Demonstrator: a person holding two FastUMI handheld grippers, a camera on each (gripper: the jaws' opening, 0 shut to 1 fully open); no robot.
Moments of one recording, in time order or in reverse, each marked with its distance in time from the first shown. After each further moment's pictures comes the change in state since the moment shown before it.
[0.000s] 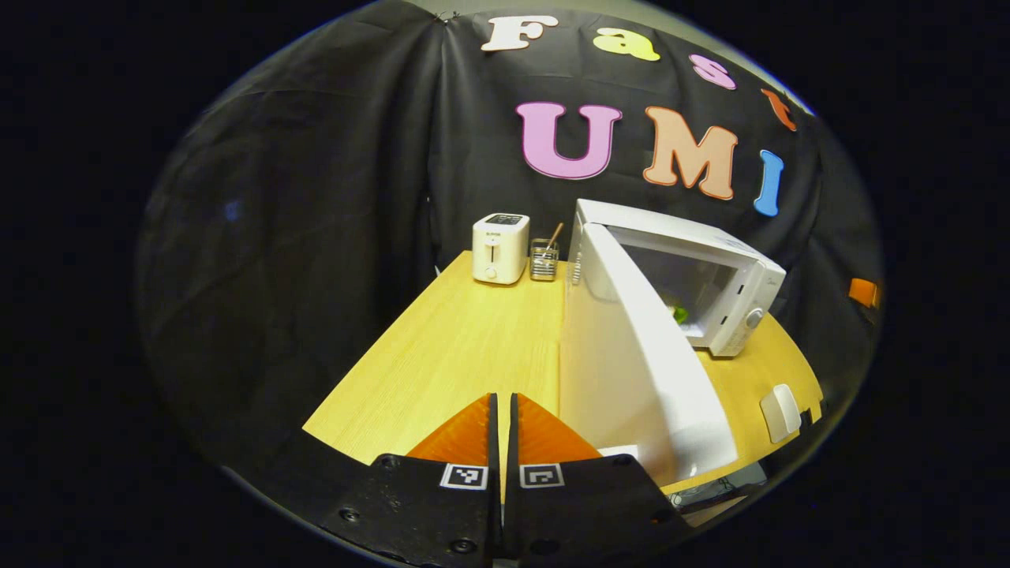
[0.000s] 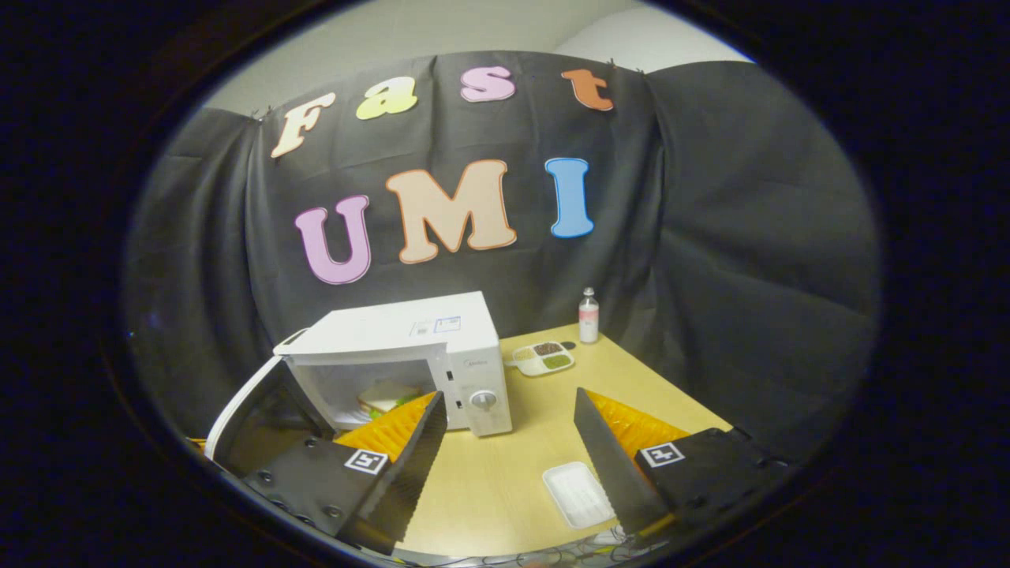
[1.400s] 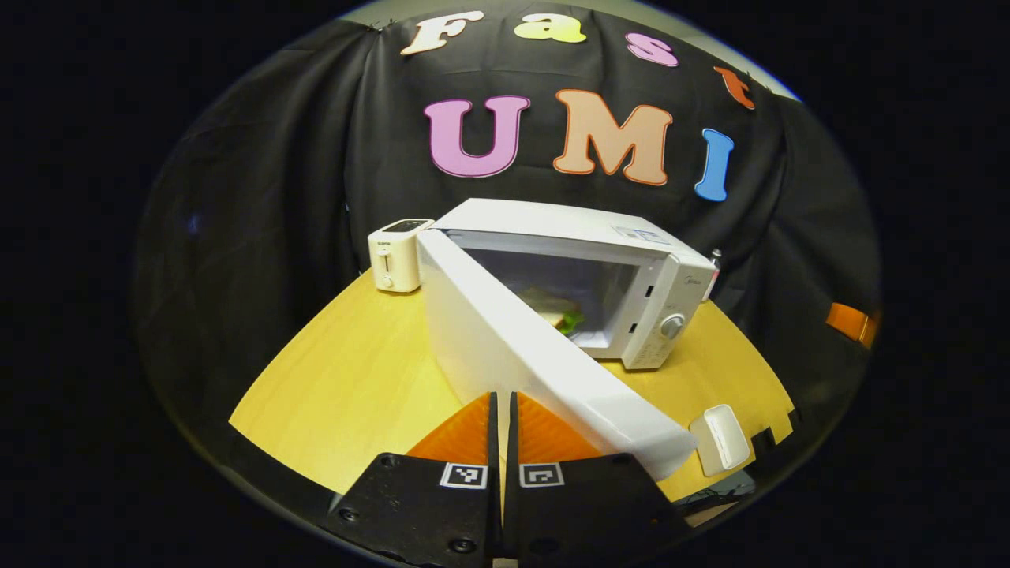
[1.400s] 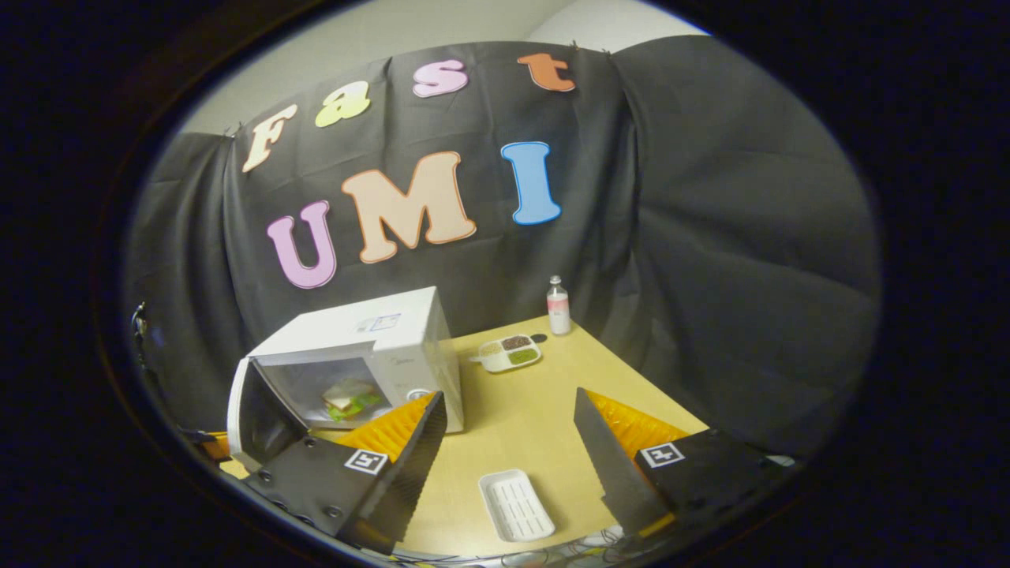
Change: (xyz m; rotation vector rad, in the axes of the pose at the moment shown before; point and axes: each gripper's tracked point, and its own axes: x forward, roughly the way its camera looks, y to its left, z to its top) left arm 0.026 -0.198 0.019 0.042 0.021 -0.122; right arm 0.040 -0.112 -0.021 0.062 0.055 -0.010
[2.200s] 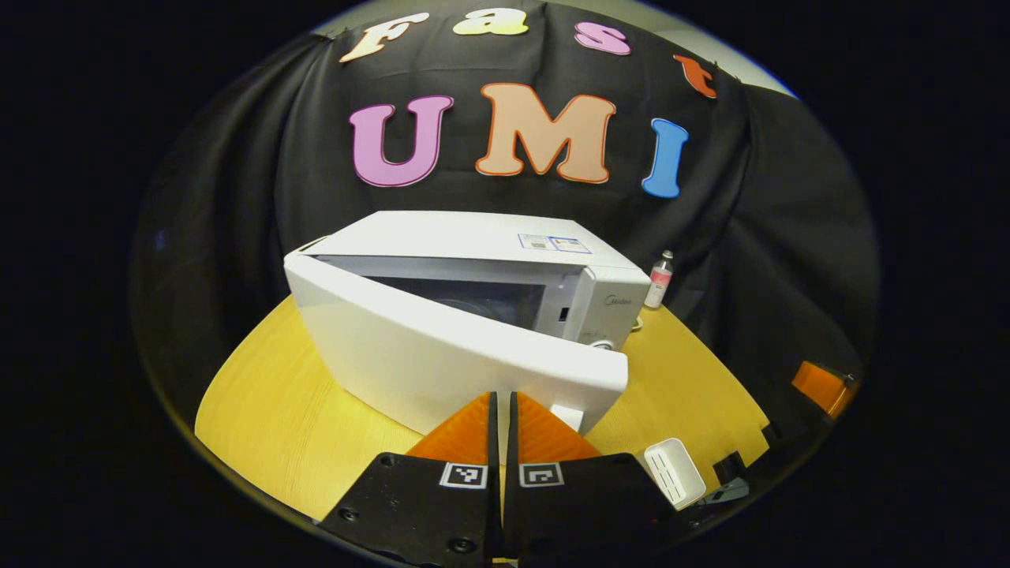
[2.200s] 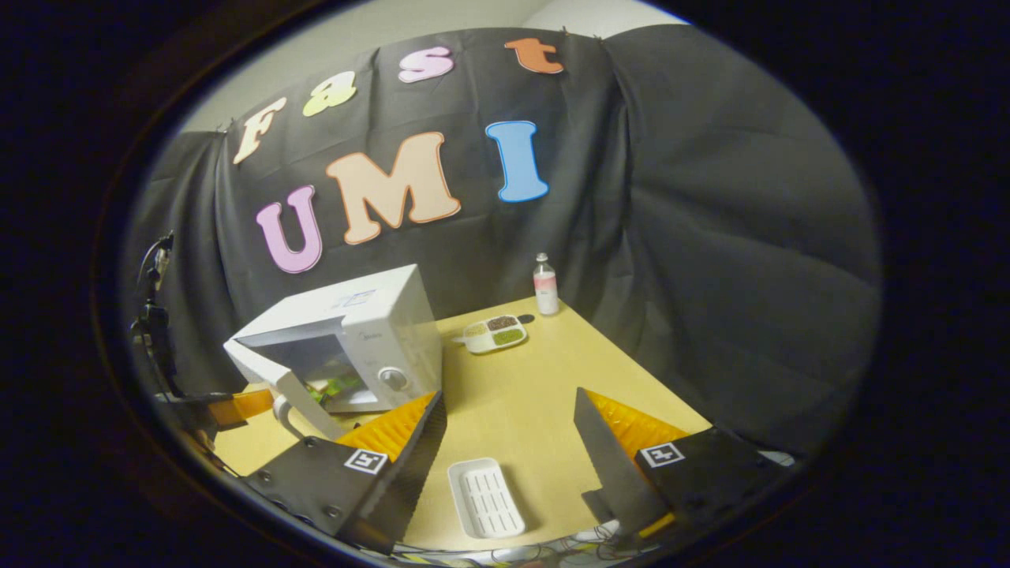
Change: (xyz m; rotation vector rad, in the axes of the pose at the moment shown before) left arm 0.055 -0.112 0.027 0.059 -0.018 -0.143; right arm 0.014 -0.038 -0.032 0.011 0.060 -0.011
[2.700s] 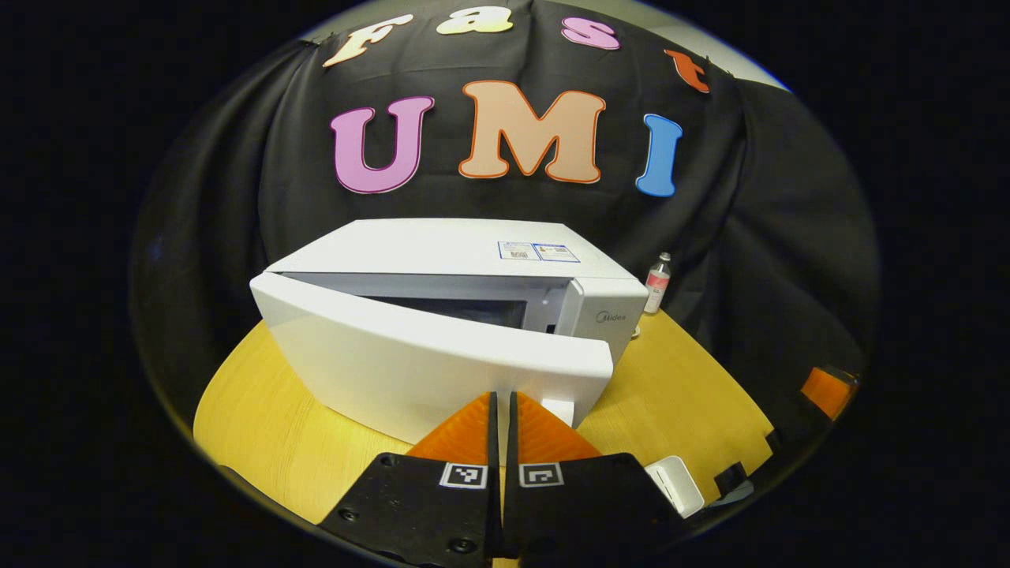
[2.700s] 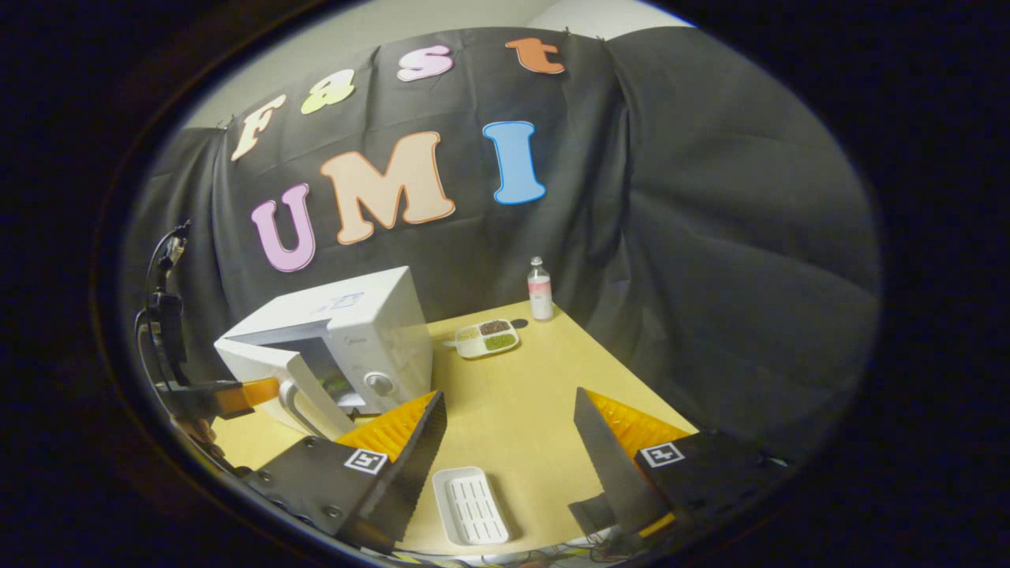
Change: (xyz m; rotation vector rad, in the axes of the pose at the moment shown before) left arm 0.035 -0.013 0.015 0.001 -0.016 -0.010; right arm 0.018 -0.011 0.010 -0.023 -0.009 -0.009
